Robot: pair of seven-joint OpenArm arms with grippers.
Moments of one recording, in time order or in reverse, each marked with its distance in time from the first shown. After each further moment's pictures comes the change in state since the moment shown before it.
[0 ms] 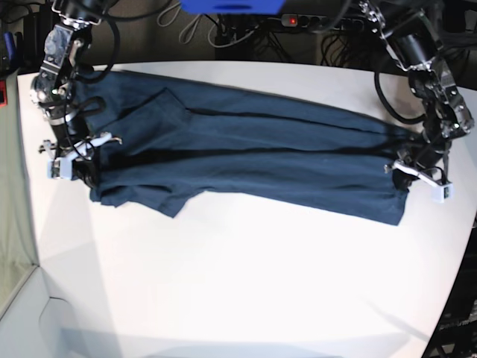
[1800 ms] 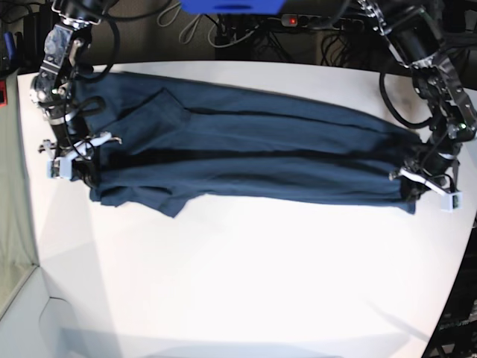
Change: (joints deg) left arm 1.4 0.5 0.0 9.0 -0.5 -0.4 0.1; right arm -0.1 0.0 0.1 0.0 0.0 0.0 0.0
